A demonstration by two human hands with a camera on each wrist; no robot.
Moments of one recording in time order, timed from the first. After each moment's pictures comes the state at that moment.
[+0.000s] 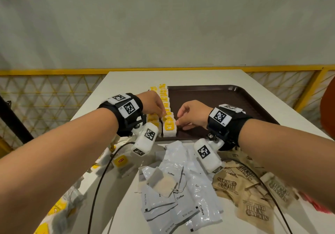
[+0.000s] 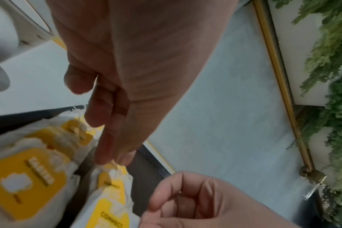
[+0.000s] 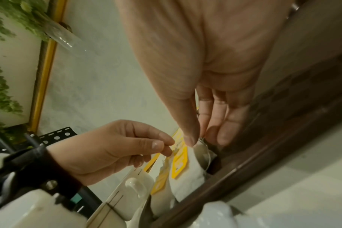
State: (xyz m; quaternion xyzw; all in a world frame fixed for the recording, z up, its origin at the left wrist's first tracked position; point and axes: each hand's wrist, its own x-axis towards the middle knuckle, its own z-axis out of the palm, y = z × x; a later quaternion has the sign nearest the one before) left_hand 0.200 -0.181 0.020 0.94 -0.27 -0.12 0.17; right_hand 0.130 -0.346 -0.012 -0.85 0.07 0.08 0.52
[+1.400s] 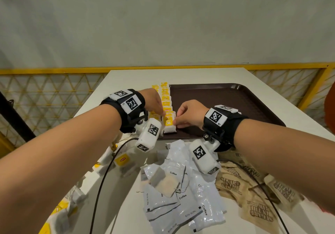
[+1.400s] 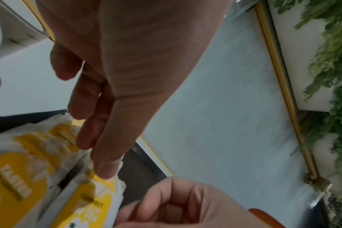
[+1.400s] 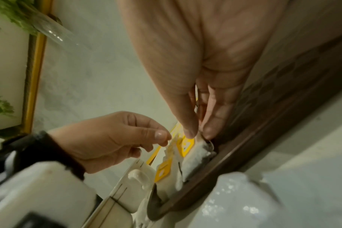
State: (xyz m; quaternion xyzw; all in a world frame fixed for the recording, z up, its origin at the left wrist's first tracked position) left_hand 0.210 -0.182 0.021 0.96 -0.23 -0.13 0.13; right_hand 0.134 -0.333 -0.017 -0.84 0.08 0.06 0.53
